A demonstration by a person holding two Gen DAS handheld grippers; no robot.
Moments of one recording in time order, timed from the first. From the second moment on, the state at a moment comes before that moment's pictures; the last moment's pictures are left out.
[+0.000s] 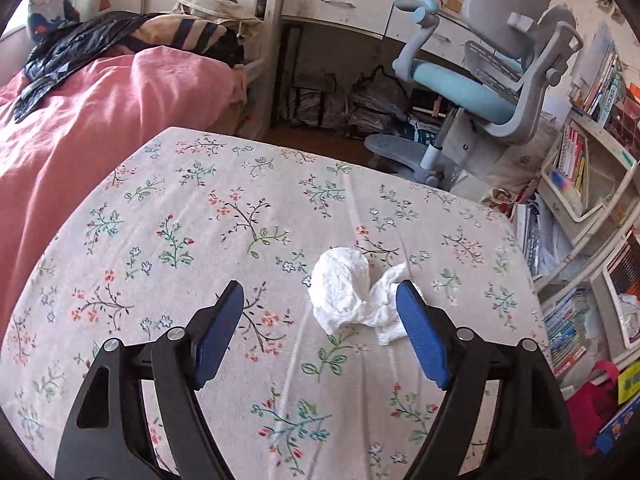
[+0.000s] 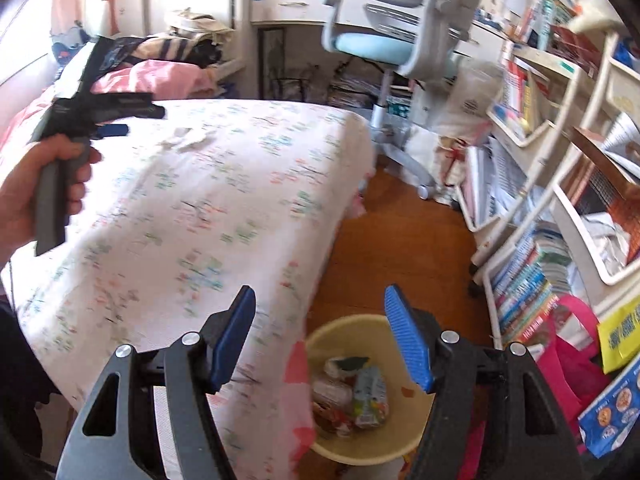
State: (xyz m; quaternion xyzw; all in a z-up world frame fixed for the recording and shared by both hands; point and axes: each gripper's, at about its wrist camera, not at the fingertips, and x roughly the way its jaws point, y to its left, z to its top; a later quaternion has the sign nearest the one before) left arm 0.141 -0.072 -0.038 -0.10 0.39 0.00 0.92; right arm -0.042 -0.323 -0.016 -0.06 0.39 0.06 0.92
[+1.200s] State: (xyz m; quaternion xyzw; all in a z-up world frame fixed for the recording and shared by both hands) left arm 0.052 -0.077 -0.058 -0.04 0.47 -0.17 0.87; right arm -0.042 -0.240 -0.022 -0.12 0.38 0.15 0.91
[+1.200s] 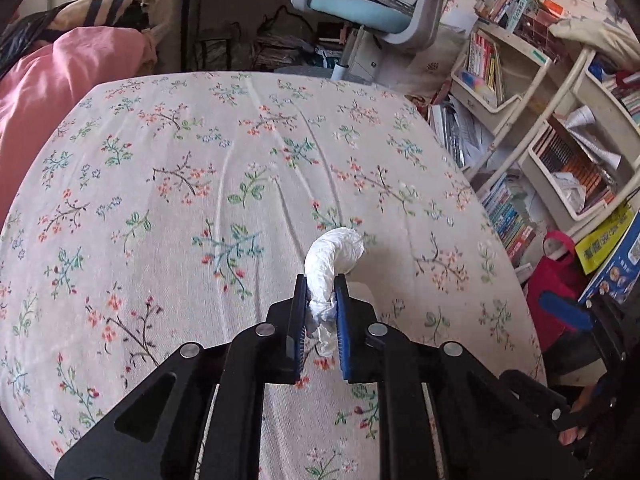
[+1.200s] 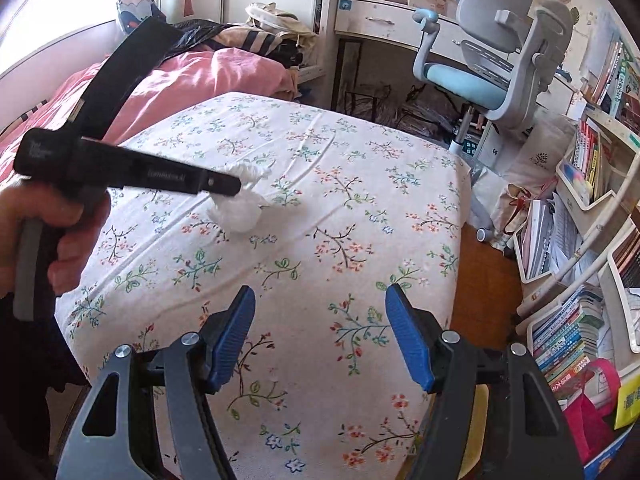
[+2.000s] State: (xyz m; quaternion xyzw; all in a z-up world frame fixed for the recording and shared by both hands) left arm 0.024 -0.117 -0.062 0.12 0.44 -0.18 0.87; right arm -0.037 -0.248 -0.024 -0.11 0.38 0.14 0.91
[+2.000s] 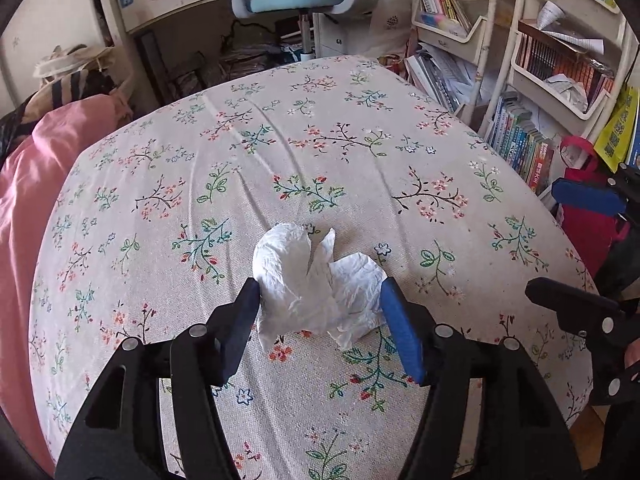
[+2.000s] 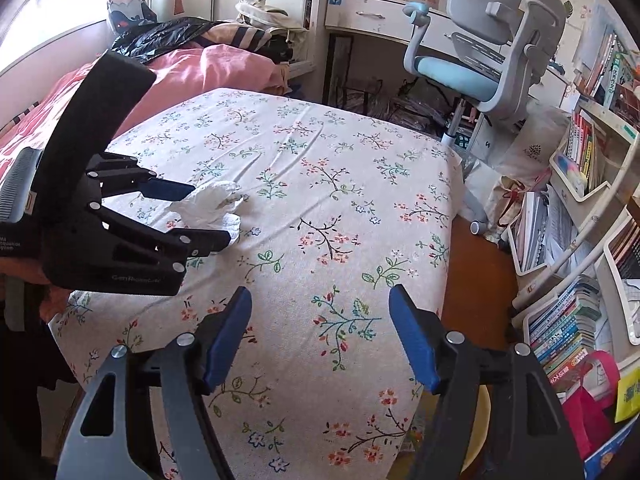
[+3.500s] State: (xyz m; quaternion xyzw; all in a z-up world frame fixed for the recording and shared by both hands) left arm 0.034 -0.102 -0.049 0.01 0.44 -0.22 0.87; right arm -0.038 -0.247 -0.032 -0.14 0.38 0.13 0.90
